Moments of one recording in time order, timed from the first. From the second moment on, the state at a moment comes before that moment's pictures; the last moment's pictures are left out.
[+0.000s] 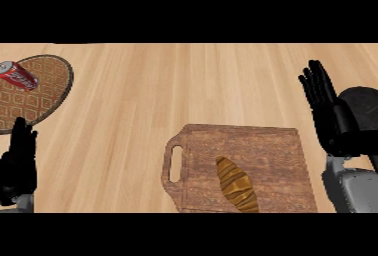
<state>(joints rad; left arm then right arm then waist) 0.02 0.41 0.02 -1.35 0.29 0.44 -0.12 -0.24 -0.26 0.03 -1.57 -0.14 -0.08 -0.04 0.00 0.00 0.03</state>
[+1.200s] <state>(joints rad) -0.18 0.38 -0.13 -1.55 0.34 0.27 0.15 -0.42 -0.64 0.14 -1.48 0.06 0.54 -0.57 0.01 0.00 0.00</state>
